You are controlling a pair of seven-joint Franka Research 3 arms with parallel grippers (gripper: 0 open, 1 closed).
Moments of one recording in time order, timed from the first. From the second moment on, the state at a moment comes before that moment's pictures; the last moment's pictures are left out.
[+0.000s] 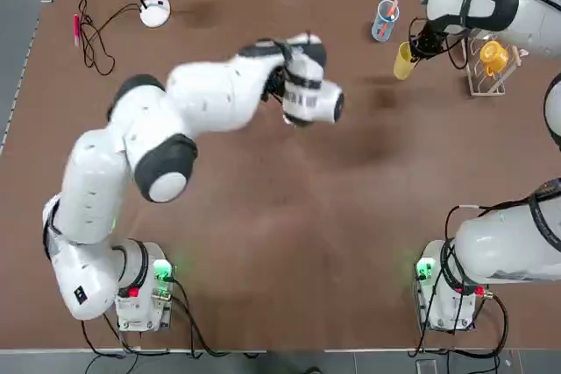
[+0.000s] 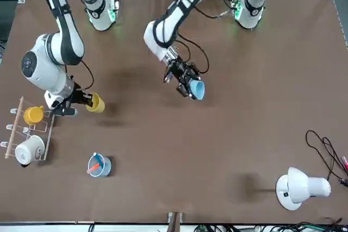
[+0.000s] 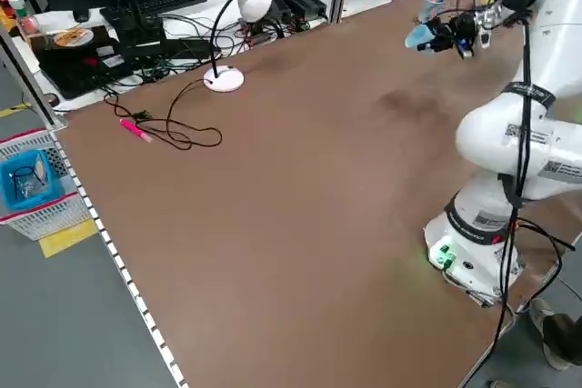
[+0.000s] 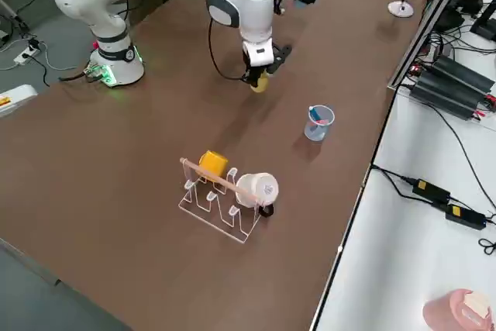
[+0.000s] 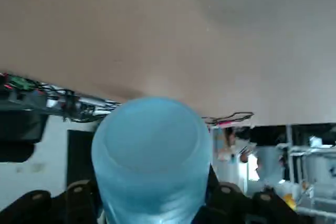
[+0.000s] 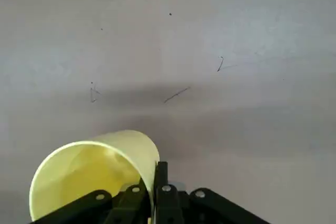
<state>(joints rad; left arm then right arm) -1.00 0.80 -0.14 -1.44 1.11 1.47 0.72 -0.05 0.14 0.11 -2.19 0.19 2.32 0.01</state>
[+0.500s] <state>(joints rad) -1.09 0.95 -0.11 -1.38 1.17 1.47 0.72 -0.05 0.14 0.11 -2.18 0.19 2.32 0.01</state>
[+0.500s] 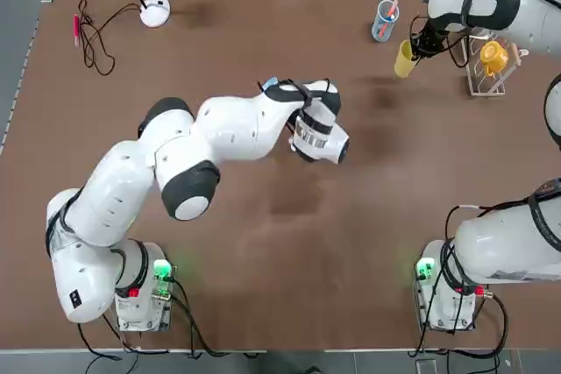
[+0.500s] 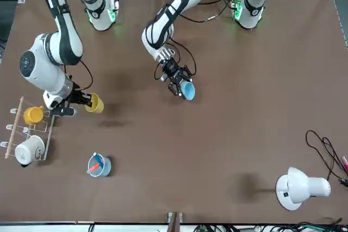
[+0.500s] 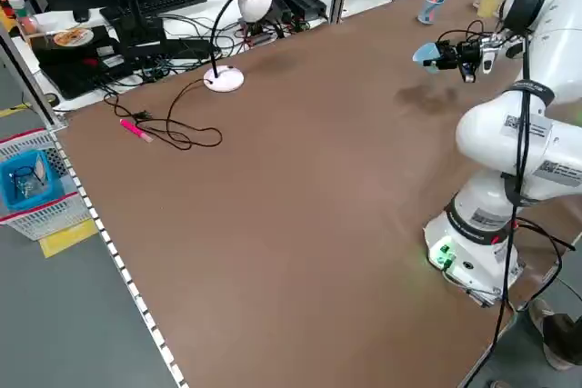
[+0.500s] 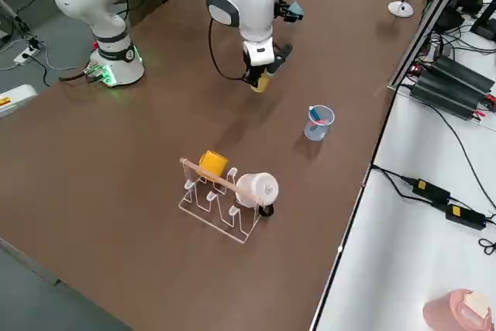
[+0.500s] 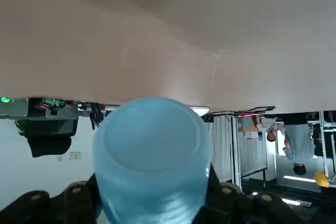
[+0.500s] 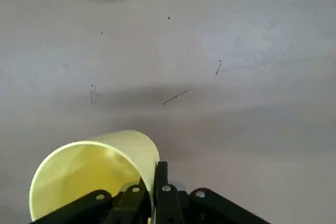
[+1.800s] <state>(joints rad) -1.14 1.04 -0.11 -1.29 1.17 1.47 0.62 -0.05 0.14 0.08 -2.17 0.19 2.31 -0.03</state>
